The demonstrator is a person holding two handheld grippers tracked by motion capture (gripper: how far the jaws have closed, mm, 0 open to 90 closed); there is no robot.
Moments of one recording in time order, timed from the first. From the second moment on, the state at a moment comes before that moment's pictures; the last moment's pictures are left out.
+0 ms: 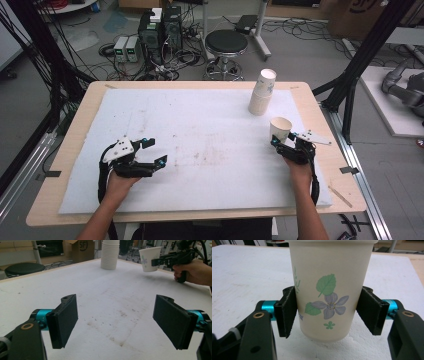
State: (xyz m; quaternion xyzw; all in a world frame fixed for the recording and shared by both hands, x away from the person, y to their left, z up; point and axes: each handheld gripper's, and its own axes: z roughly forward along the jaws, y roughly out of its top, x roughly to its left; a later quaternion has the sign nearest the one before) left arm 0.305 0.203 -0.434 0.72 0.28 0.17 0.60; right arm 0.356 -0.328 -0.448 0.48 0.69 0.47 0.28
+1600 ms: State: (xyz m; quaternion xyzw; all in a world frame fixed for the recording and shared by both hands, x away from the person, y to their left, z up) left arm 0.306 0.214 -0.428 0.70 0.29 0.17 0.63; right arm 0.291 -0.320 -0.400 0.39 0.71 0.52 0.26
